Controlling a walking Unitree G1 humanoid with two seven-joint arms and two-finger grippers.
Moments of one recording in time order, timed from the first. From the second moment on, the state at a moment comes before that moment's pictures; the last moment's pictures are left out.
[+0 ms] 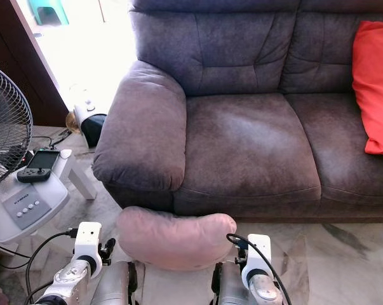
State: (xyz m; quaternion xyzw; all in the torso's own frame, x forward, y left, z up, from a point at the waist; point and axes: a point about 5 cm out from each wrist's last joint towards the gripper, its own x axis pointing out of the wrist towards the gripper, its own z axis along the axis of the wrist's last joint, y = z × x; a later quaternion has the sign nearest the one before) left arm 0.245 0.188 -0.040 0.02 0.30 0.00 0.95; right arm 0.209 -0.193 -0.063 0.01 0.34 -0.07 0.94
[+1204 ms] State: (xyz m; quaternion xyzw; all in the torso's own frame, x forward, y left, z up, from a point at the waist) left arm 0.257 0.207 -0.010 0.00 0.15 0.04 0.99; right arm 0.236 -0.198 -0.029 -0.02 0.18 -0.06 0.98
